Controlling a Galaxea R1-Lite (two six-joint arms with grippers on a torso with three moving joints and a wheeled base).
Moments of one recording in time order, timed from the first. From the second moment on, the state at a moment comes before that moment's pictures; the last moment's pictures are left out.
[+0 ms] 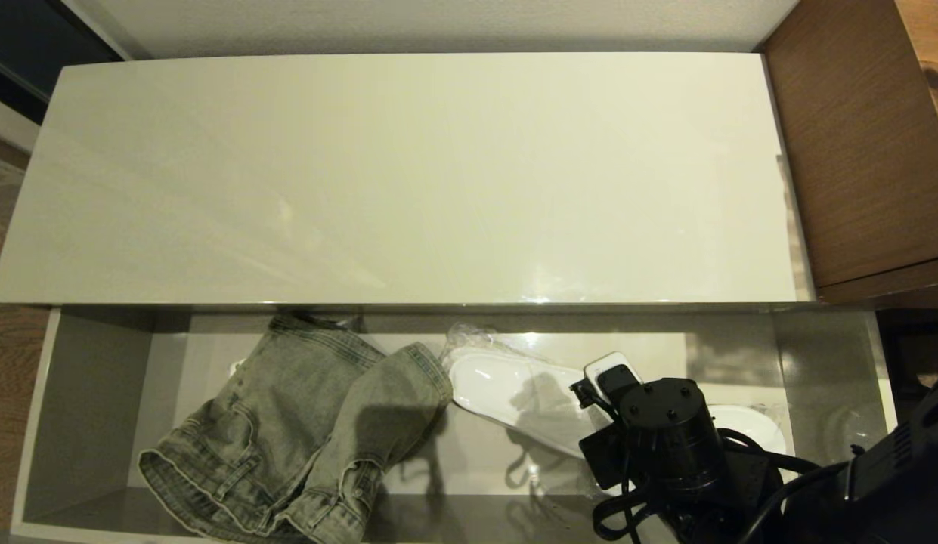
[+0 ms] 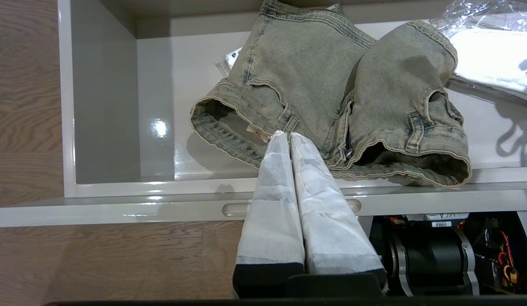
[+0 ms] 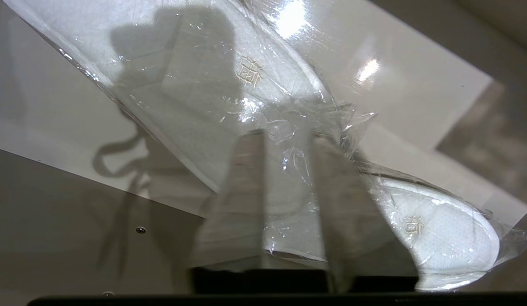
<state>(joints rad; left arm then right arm) 0.01 0.00 0.00 0.02 0.00 0.05 0.81 1.95 -0.53 -0.86 -0.66 -0.08</state>
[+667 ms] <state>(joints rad) 0.01 0.00 0.00 0.02 0.00 0.05 0.81 2.02 -0.52 -0.98 -0.67 -0.09</state>
